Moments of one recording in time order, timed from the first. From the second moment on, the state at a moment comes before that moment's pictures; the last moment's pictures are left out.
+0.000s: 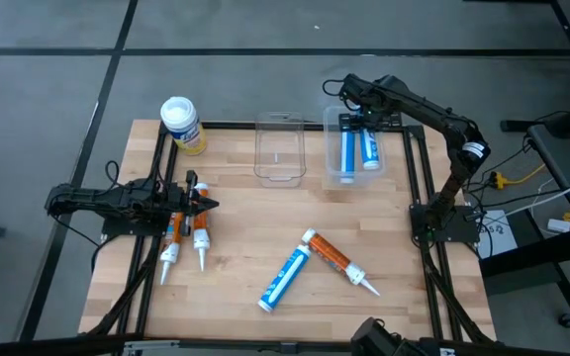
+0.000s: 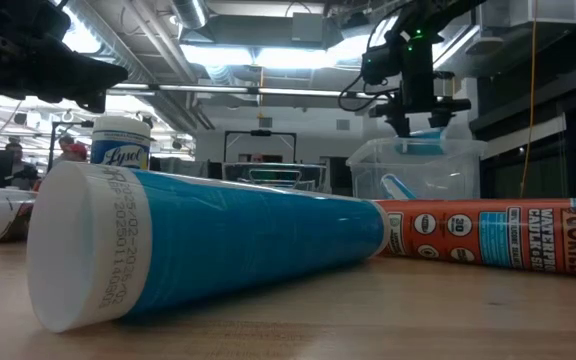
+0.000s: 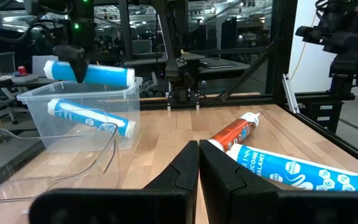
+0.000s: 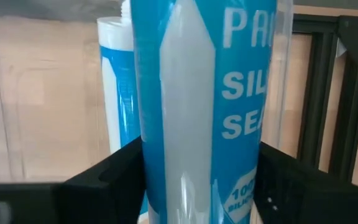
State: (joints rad) left arm -0.04 0.00 0.01 0.03 -0.05 0.04; right arm -0.75 1.74 1.60 -1.31 0.22 0.78
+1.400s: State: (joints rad) left arm -0.04 0.00 0.01 0.03 -0.05 0.04; right arm -0.46 1.64 1.62 -1.07 0.31 0.59
